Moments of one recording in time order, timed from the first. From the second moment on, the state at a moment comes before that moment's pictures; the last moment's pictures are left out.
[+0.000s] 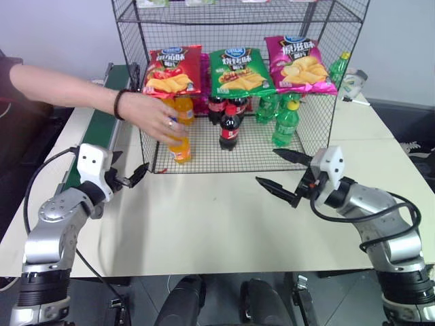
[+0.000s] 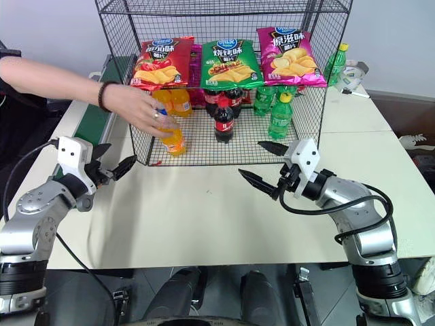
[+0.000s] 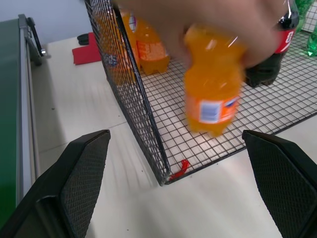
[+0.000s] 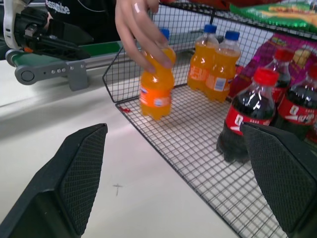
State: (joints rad) left arm -0.17 0.59 0.26 -0.14 -0.40 0.40 -0.54; right arm -0.21 -0.61 -0.08 -0.32 0.47 0.30 0.81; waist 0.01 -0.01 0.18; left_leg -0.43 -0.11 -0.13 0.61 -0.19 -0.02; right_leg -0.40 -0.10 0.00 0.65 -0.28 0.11
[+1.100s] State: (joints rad) left arm -0.09 0.56 0.30 -0.21 -0.38 0.37 -0.49; right arm -0.18 -0.59 -0.07 -0.20 0.45 0.20 0.91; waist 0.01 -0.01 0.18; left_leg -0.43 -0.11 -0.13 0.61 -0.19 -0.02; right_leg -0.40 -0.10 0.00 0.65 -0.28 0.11
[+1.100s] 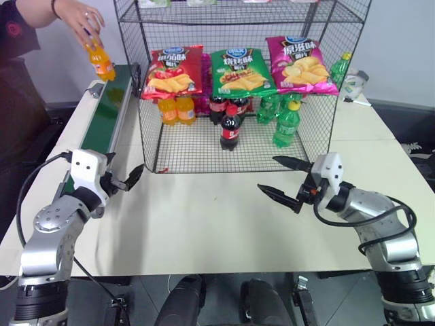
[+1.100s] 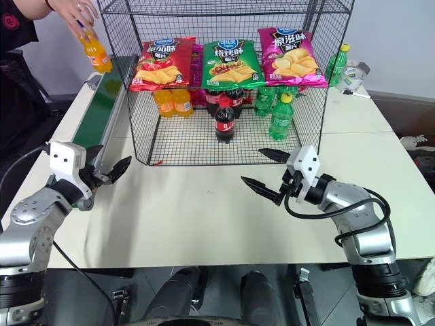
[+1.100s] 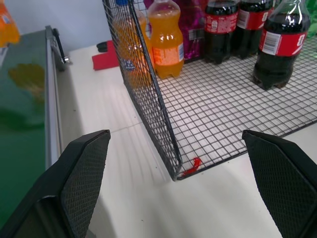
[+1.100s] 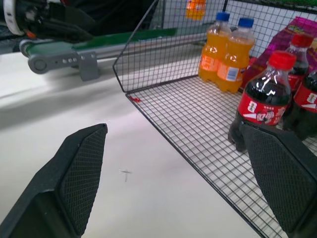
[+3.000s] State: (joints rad) left arm -0.21 0.50 0.47 0.00 -0.29 0.28 -0.13; right arm -0.31 -0.57 -0.02 -0.22 0.43 0.29 0.83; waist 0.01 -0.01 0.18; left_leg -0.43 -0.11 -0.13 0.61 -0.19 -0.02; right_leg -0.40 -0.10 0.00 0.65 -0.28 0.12
